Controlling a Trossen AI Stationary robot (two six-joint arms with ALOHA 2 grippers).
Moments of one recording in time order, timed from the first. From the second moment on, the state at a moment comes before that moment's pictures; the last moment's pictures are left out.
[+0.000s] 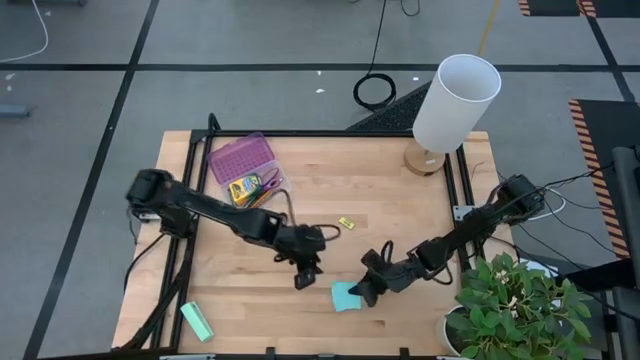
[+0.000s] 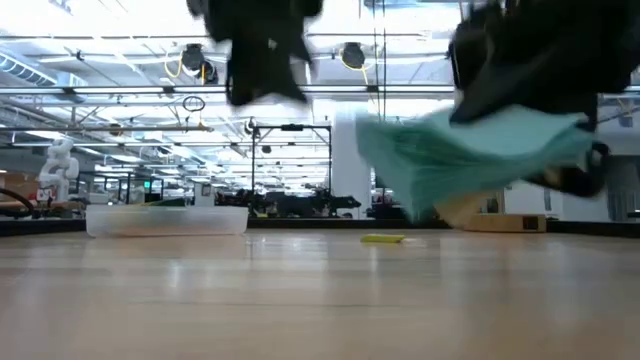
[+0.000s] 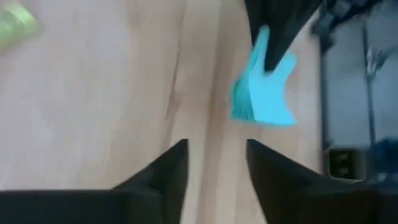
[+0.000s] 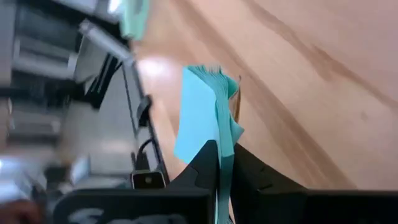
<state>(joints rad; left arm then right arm) -0.25 1.72 1.22 -0.34 0.11 -0.53 0.55 1.66 0.67 0.43 0.21 1.32</state>
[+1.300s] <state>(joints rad) -0.35 1.66 1.23 -0.20 -0.28 -0.44 0.48 1.52 0.67 0.59 0.58 -0.38</state>
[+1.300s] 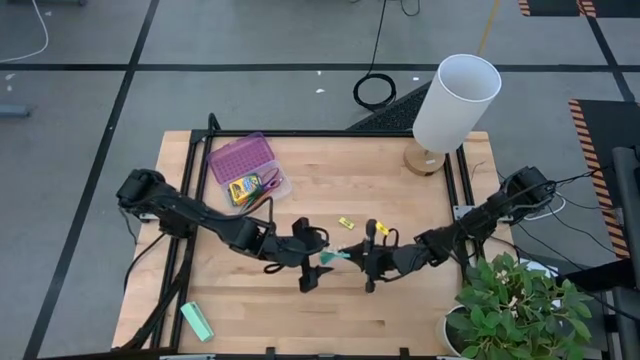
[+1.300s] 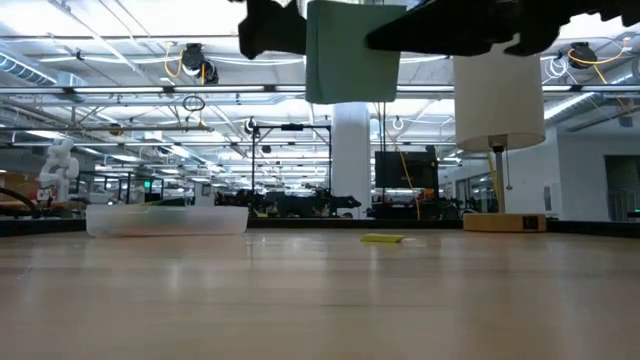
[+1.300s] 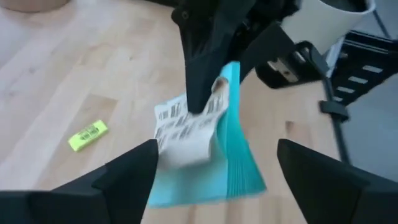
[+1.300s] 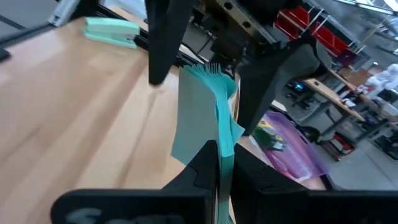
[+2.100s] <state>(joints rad) -0.26 1.55 1.23 -0.31 -0.35 0.01 0.44 1.48 0.67 0.63 0.58 0.23</state>
